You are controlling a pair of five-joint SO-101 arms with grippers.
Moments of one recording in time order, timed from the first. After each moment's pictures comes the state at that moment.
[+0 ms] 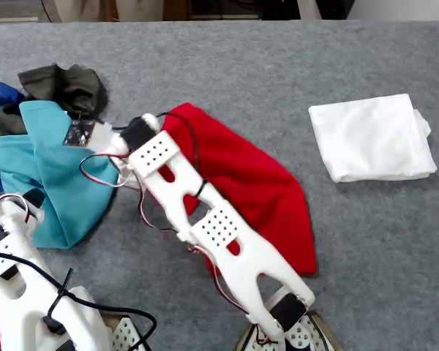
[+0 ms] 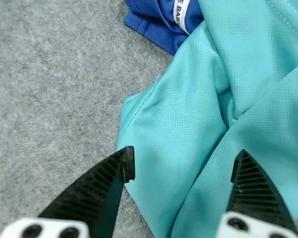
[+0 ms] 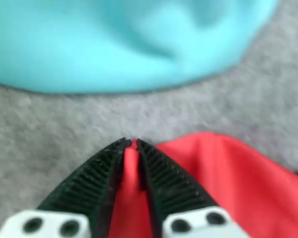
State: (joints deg) left arm -45.3 -44.7 63.4 45.4 2.6; right arm -45.8 76.7 -89.6 100.9 24.6
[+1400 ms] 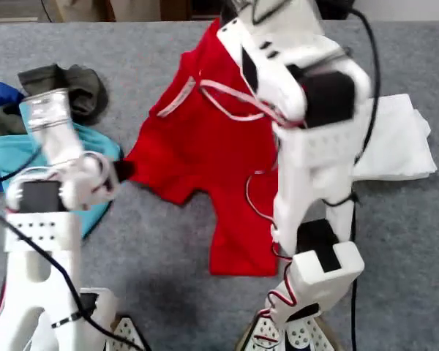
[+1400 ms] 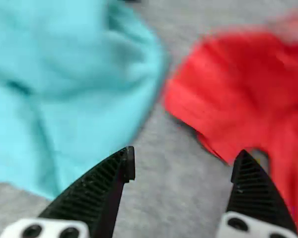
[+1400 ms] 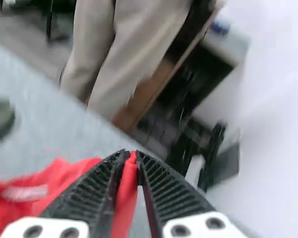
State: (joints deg) left arm -3.1 -44.7 38.1 72.6 2.9; right arm -17.8 11.0 -57.4 79.9 21.8
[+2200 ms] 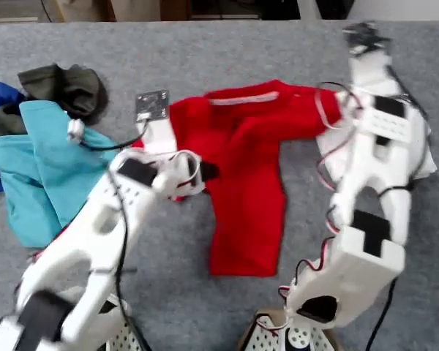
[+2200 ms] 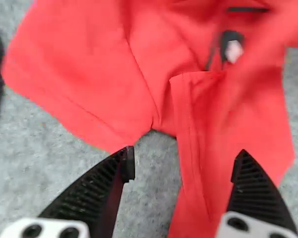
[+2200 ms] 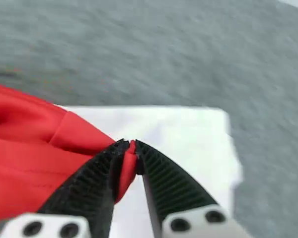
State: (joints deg) left arm 21.5 -17.7 34.1 52.9 20.1; right arm 19.7 16.8 -1.3 38.8 24.8
